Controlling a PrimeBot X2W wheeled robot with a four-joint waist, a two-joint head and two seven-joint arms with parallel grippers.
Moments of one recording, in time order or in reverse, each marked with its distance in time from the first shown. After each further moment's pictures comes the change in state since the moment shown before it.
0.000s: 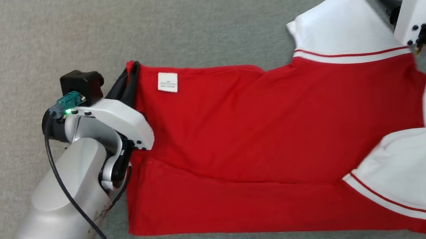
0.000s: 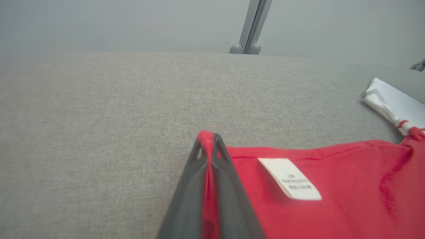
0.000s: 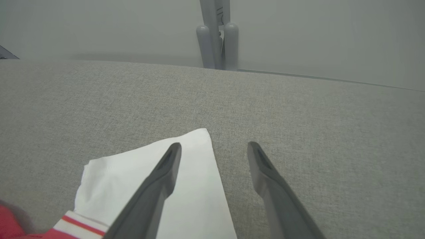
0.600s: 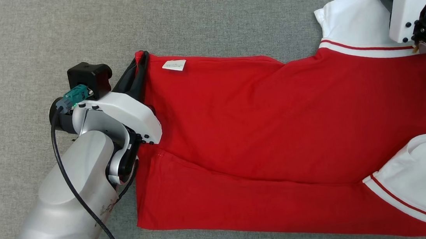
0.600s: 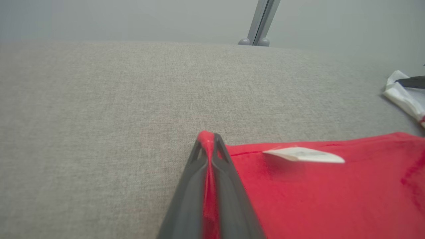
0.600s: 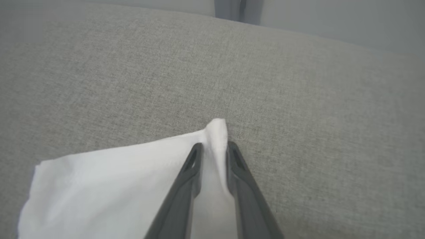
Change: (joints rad) left arm -0.034 -0.032 -0.013 0.005 0.008 -0.007 -0.025; right arm -0.129 -0.005 0.170 0.205 0.029 0.000 -0.027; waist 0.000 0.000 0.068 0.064
